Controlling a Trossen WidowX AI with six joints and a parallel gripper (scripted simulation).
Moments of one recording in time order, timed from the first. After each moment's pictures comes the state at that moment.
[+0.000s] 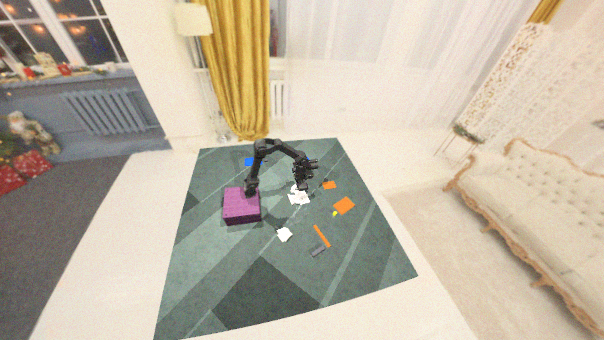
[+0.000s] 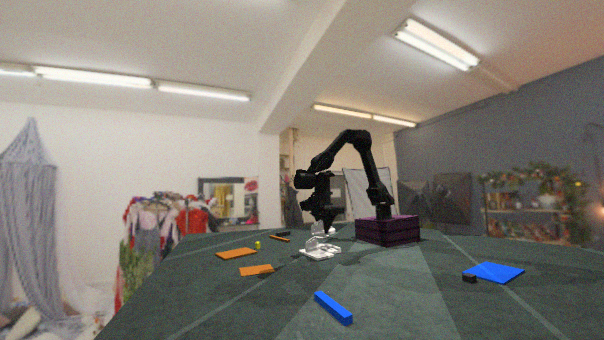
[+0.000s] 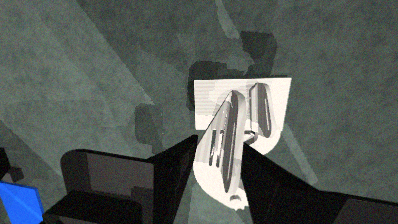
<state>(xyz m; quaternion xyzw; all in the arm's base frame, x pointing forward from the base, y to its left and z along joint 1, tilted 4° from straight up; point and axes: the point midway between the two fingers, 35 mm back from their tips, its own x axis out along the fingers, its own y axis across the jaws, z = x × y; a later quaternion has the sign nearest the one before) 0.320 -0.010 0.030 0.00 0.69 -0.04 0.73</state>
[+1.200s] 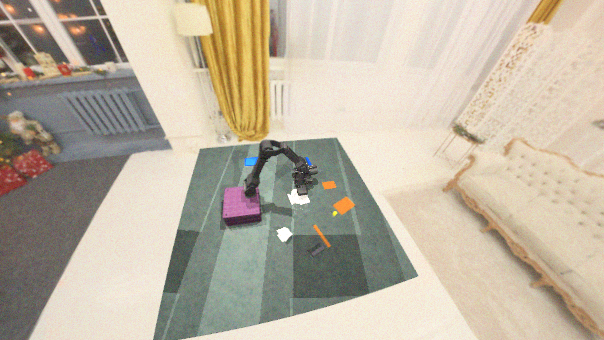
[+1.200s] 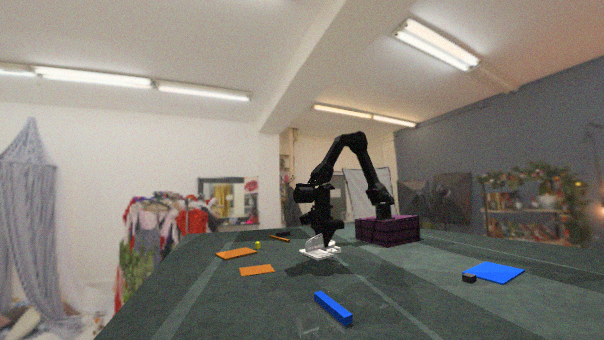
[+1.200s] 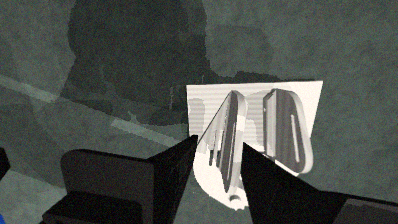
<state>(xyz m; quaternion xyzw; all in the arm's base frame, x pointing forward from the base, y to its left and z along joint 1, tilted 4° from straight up) 0.325 -0.012 -0.018 0.00 0.68 -0.05 0.73</state>
